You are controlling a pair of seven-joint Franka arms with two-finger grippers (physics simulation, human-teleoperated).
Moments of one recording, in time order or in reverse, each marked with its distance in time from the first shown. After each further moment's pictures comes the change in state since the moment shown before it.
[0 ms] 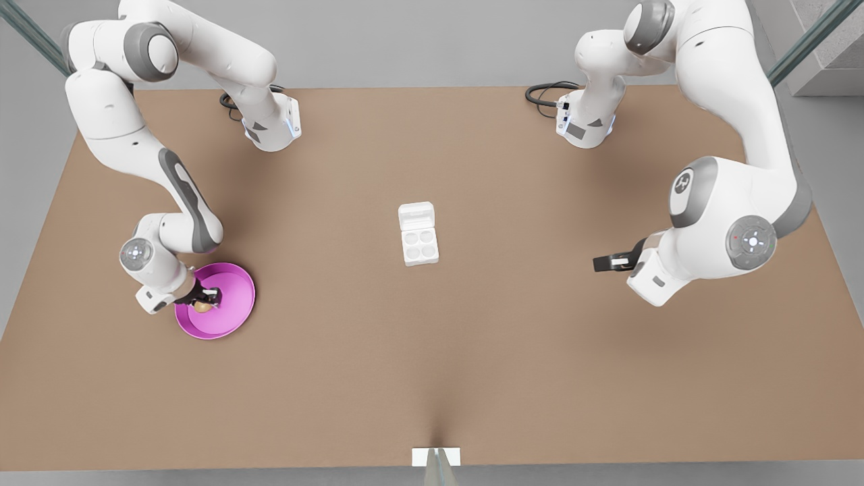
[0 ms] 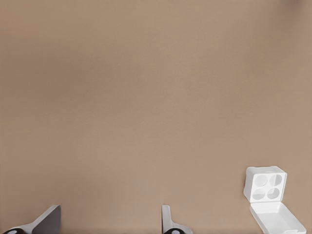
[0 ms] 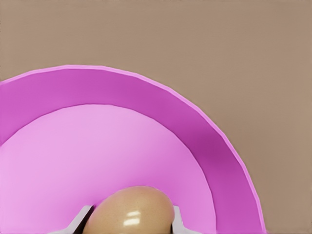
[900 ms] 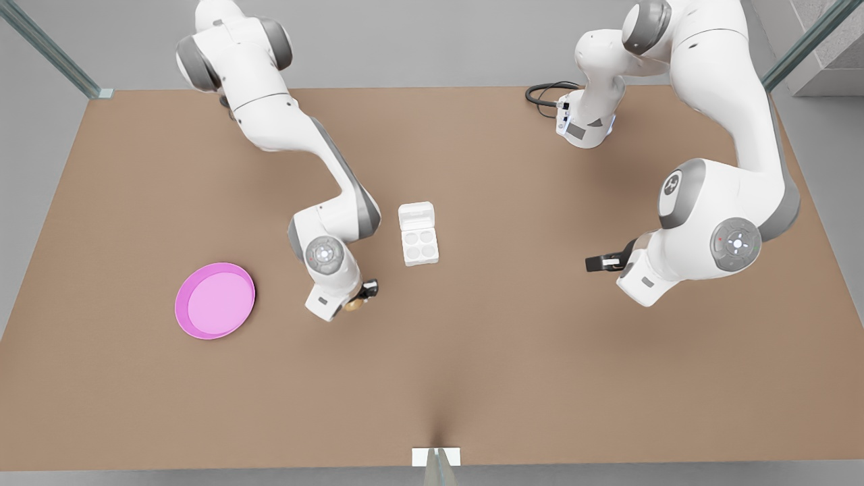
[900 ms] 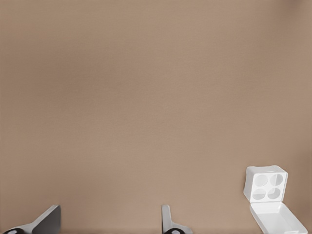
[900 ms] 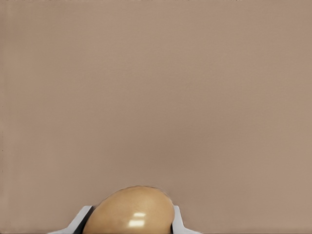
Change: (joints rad) left arm -0.020 0.006 0.000 -0.005 0.006 0.006 -0.015; right arm 1.108 0.090 -0.444 0.598 0.441 -0.587 0.198
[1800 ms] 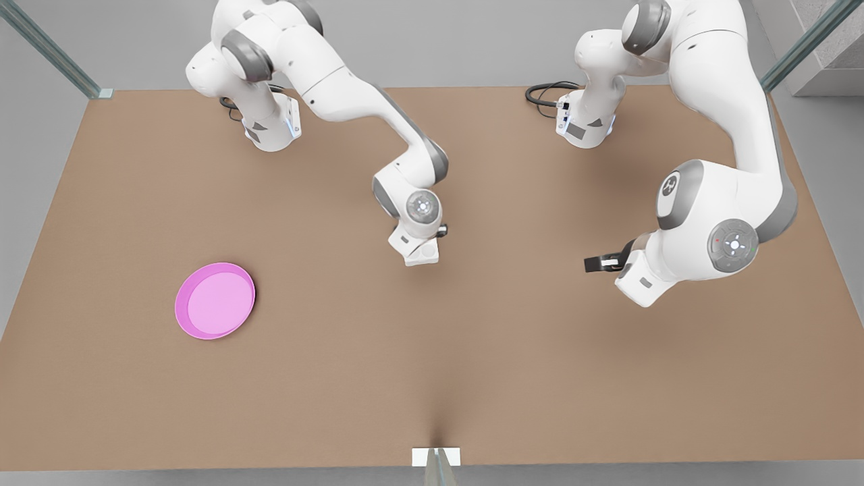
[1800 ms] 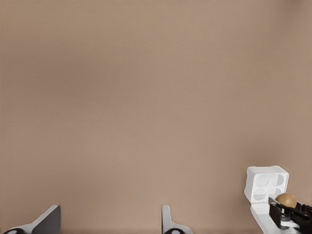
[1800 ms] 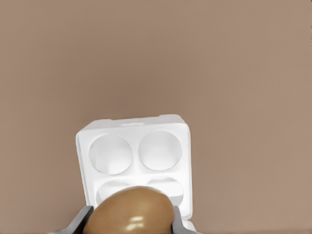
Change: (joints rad) left arm -0.003 0.002 0.001 -0.004 0.001 0.001 -0.004; right arm 0.296 0.033 0.021 -0.080 0.129 -0.068 0.414
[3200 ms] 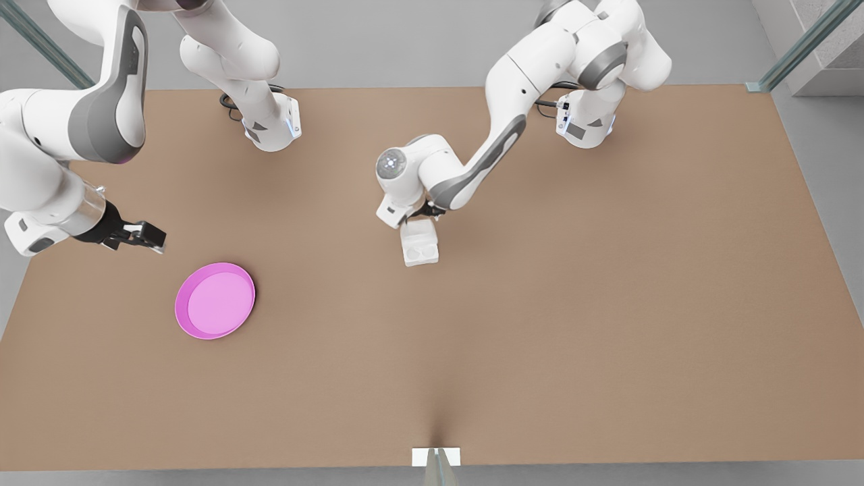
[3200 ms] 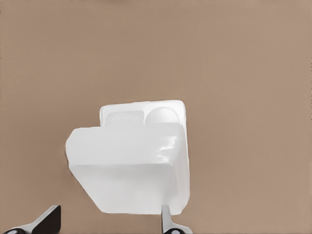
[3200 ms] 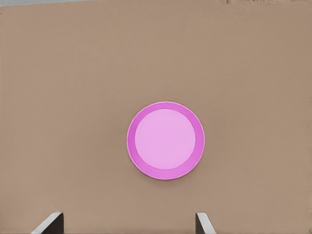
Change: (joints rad) left arm -0.729 0.242 -0.042 -0.269 0.253 0.573 -0.821; right arm -1.073 -0.553 0.253 0.066 -0.283 -0.426 -0.601
